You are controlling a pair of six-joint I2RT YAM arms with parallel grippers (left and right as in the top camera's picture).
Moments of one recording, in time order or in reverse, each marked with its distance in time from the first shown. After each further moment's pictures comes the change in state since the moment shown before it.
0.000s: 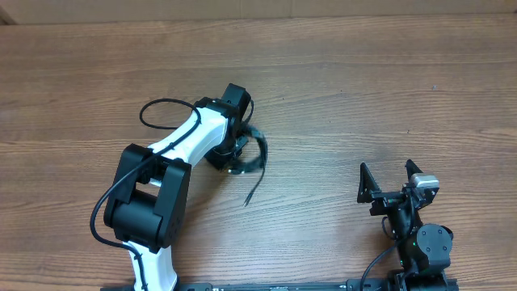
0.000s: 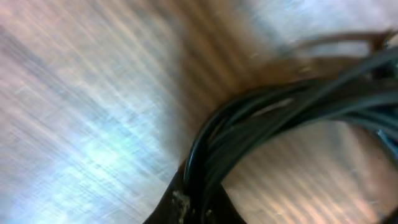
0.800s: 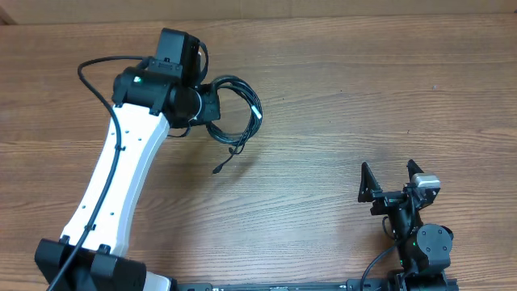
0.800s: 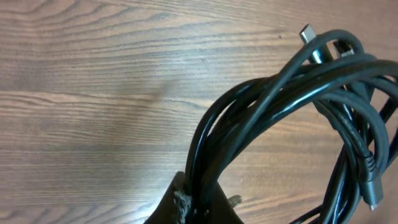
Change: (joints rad) left arm 0.143 -0.368 0.321 -0.275 0.144 0.870; right arm 0.000 0.000 0.000 0.001 0.009 0.016
